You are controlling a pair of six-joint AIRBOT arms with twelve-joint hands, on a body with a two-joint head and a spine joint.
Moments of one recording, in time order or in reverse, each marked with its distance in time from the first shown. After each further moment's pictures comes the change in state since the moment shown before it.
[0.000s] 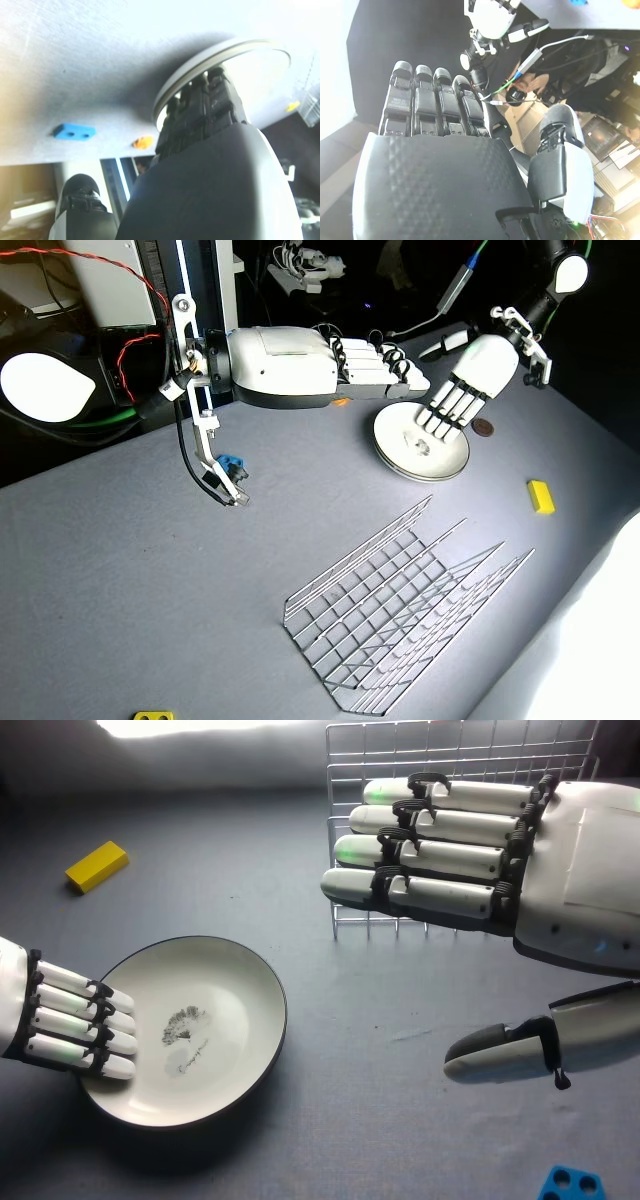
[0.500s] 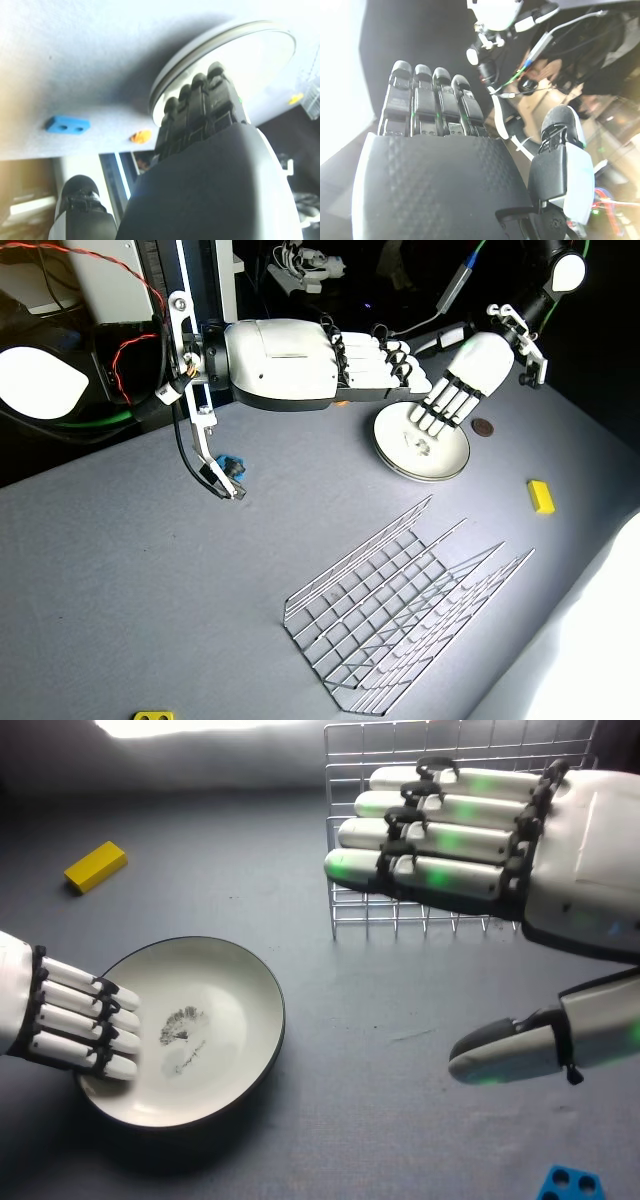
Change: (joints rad) left arm -0.026 0.008 -0.008 0.016 -0.005 -0.025; right arm 0.016 0.009 0.000 -0.014 -0.003 0.102
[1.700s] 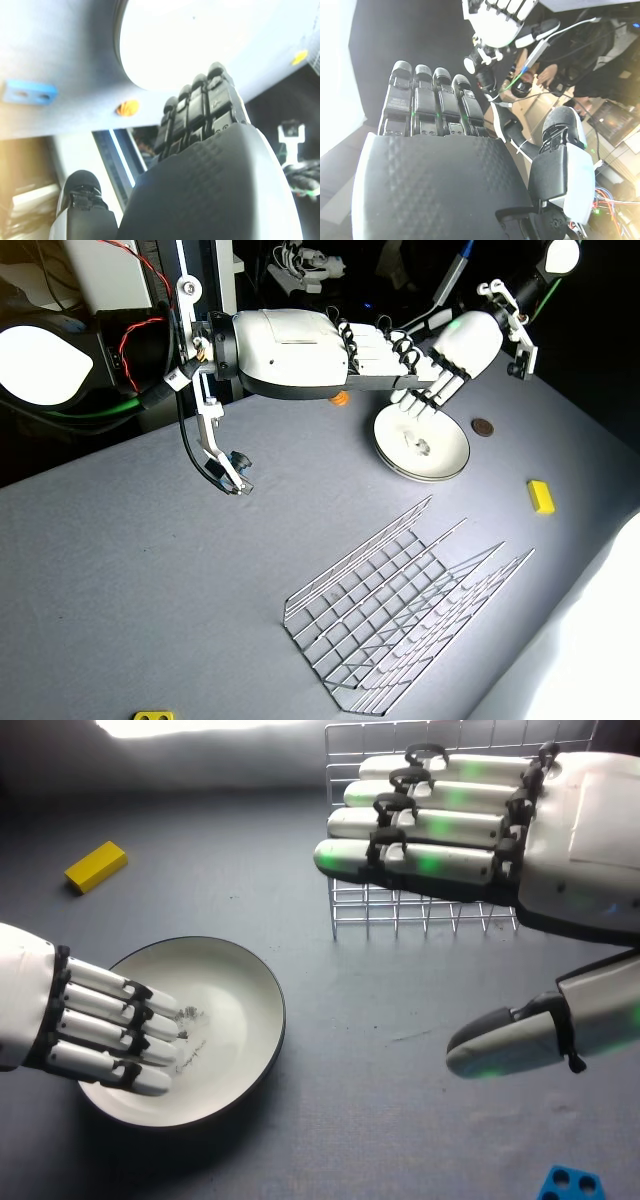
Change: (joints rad) left arm -0.080 0.084 -0.170 0.004 -0.028 0.010; right arm 0.079 0.020 -0.004 -0.090 -0.069 0.143
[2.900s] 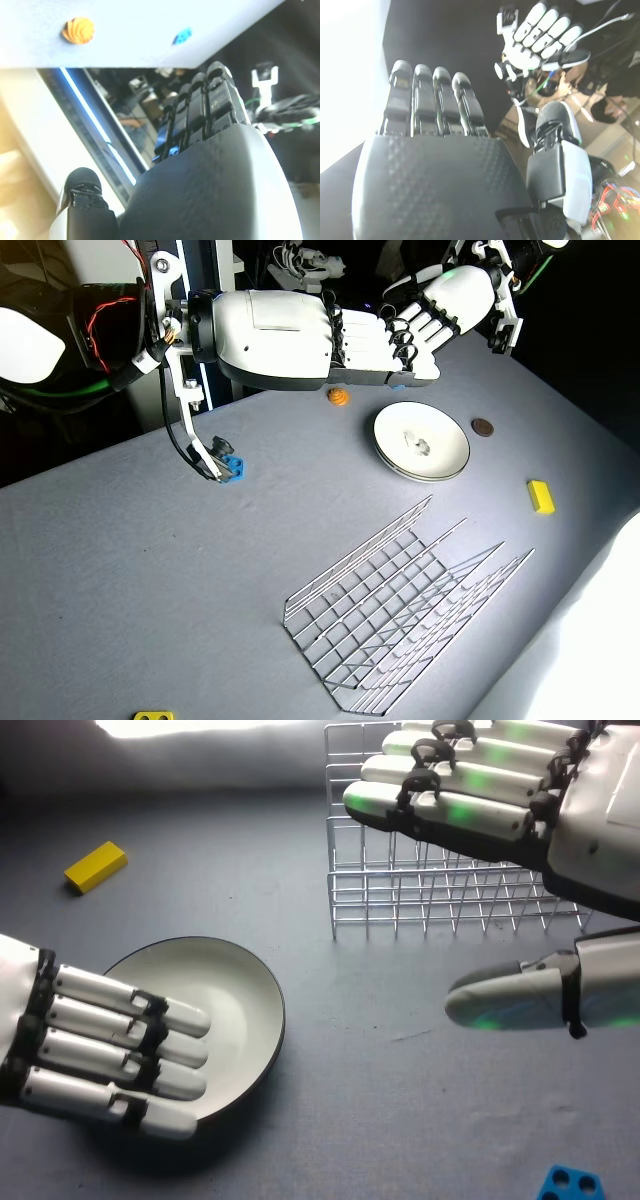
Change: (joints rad) left arm -0.026 0.153 -0.207 -0.133 -0.150 0.033; right arm -0.018 0.074 -0.093 0.227 -0.014 -0.145
